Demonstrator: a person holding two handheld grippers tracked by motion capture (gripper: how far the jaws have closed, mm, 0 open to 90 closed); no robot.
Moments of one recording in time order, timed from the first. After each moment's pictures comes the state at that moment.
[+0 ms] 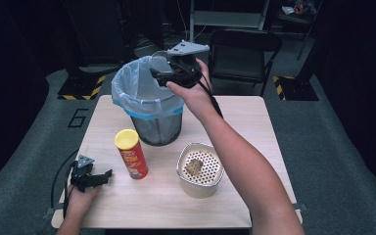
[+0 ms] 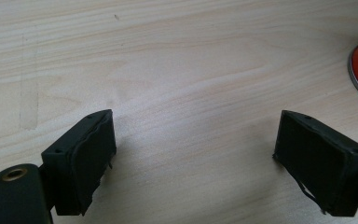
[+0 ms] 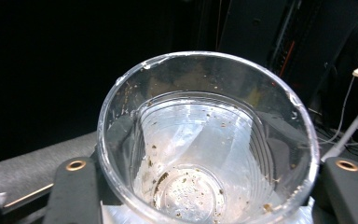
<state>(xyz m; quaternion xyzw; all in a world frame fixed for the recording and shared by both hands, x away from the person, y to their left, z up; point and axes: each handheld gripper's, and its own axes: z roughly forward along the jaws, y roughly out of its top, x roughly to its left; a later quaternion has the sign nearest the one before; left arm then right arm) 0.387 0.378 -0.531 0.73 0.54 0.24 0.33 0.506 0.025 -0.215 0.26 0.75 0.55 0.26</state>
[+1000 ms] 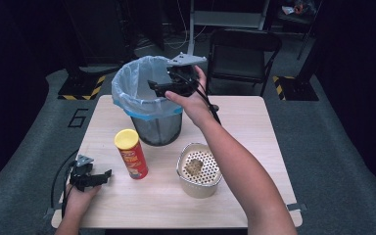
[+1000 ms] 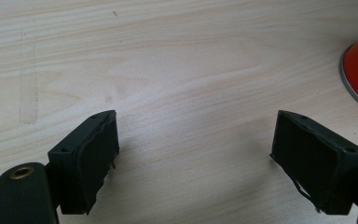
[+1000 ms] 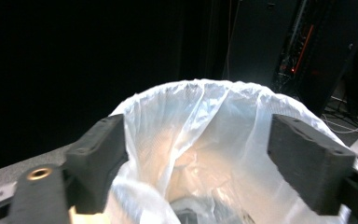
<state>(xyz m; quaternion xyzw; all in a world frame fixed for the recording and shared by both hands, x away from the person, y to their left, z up) 0.386 0.378 -0.525 0.73 0.55 0.23 0.33 0.512 0.024 -0.251 0.27 0.75 0.56 0.22</state>
